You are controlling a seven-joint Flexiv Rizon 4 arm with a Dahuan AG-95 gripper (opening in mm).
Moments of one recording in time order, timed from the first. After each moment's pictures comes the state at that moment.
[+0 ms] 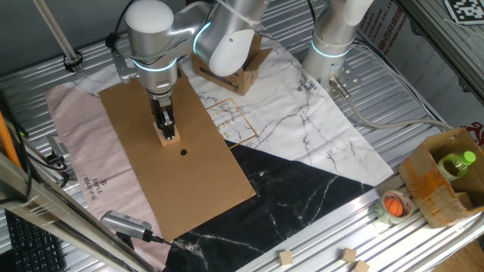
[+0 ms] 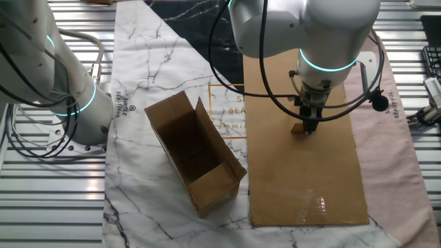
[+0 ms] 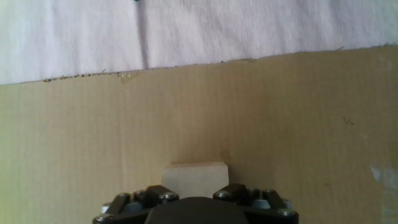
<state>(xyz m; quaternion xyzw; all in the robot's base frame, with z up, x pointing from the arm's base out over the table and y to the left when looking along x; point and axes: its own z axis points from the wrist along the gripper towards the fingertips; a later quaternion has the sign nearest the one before) 0.585 -0.011 0.053 0.03 1.00 0.01 0.06</state>
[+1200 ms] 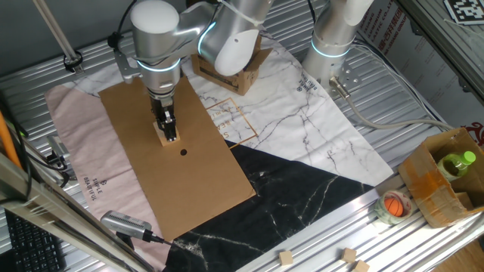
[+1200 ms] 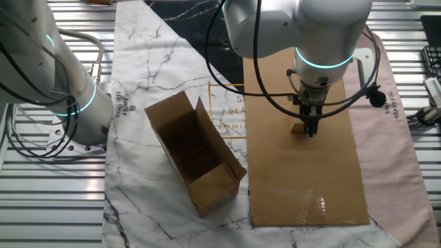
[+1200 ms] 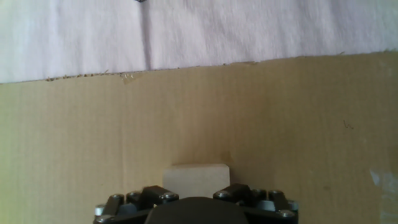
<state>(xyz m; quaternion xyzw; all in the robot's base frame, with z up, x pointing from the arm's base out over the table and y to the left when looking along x) 0.586 -0.011 0.058 0.02 1.00 0.00 0.08</state>
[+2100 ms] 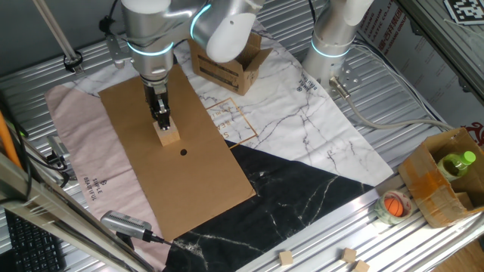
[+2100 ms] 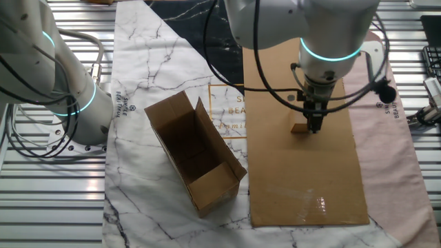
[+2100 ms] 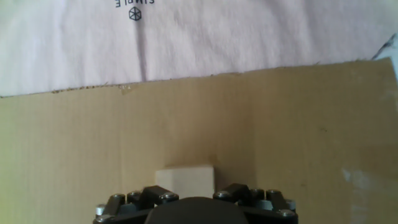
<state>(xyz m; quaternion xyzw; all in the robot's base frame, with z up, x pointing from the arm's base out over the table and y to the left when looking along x) 0.590 -0.032 0.094 0.02 1.00 0.01 0.07</state>
